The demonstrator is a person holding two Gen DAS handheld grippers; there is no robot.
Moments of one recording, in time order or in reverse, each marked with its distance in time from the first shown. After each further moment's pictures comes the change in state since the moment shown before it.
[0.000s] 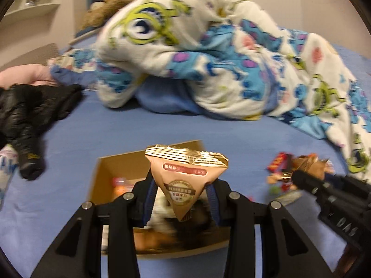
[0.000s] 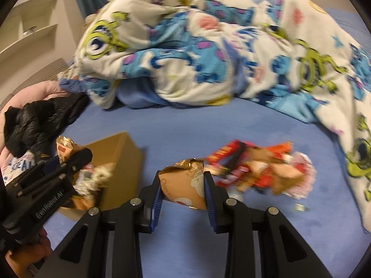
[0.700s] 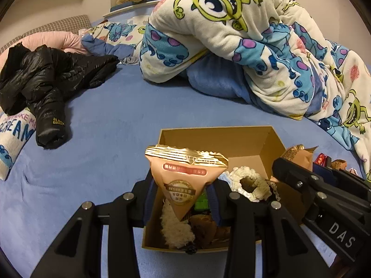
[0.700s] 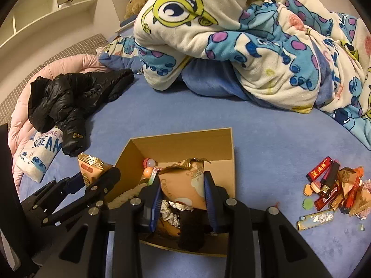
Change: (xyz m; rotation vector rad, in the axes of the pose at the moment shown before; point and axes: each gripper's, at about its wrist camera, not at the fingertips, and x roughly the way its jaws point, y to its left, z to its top) left arm 0.019 0.093 -0.032 -0.160 0.080 0.078; right arm 0.058 0.136 0.004 -0.144 0.077 0.177
